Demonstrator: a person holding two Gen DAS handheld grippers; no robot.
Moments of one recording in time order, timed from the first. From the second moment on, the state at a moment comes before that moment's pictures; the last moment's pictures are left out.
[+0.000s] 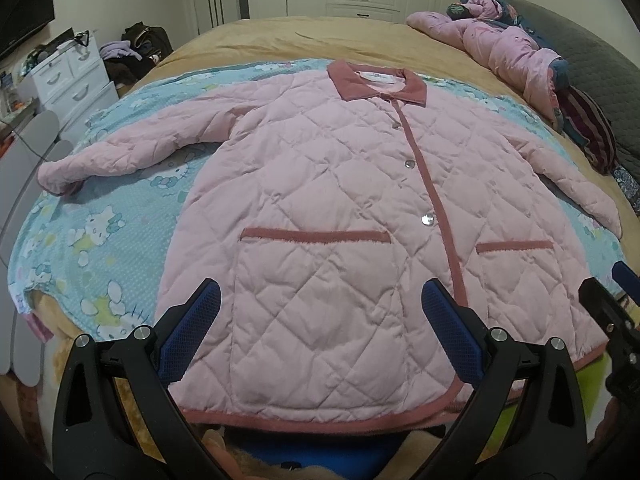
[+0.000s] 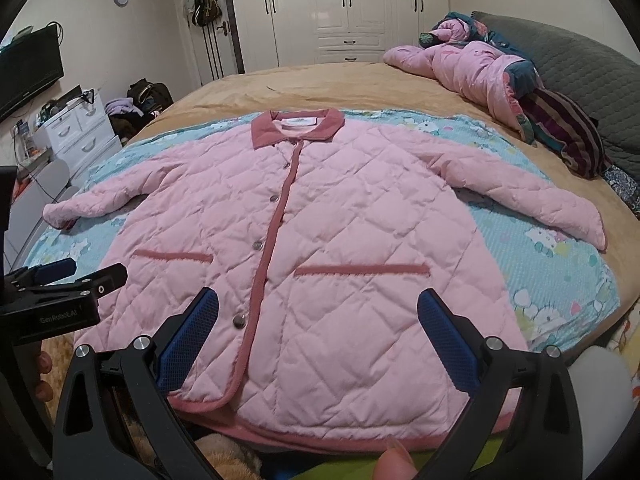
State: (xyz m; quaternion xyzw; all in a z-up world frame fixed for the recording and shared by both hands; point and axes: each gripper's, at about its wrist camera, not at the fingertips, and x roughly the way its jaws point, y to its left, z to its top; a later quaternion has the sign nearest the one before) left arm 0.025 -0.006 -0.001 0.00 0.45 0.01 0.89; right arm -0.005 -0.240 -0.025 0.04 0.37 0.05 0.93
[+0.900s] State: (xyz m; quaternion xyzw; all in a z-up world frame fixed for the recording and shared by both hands) left arm 0.152 -0.023 0.013 -0.01 0.44 0.00 0.90; right arm 0.112 -0.283 0.003 0.07 0.36 0.04 0.93
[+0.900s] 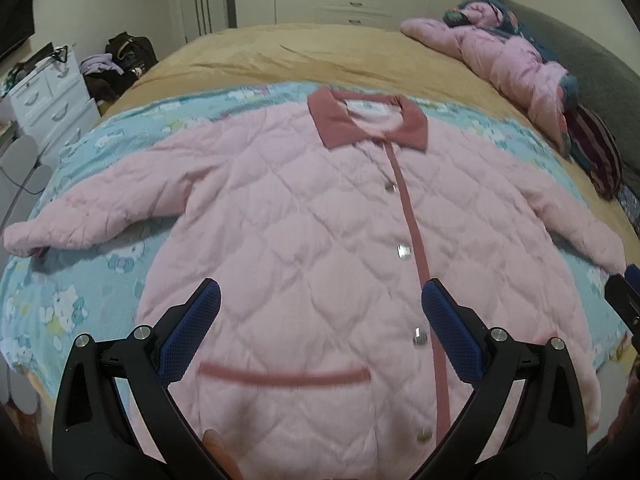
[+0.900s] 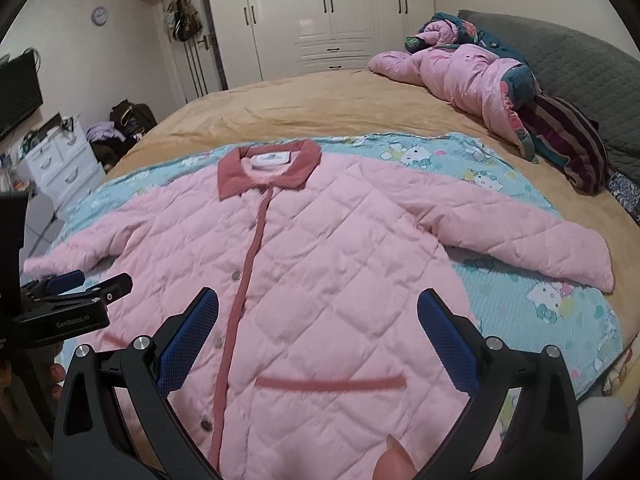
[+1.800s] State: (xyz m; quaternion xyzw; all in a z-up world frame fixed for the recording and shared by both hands) left arm 0.300 -0.042 -0.023 -0.04 0.45 -0.01 0.89; right arm 0.243 -0.461 -0.051 0.16 0.39 -0.15 0.90
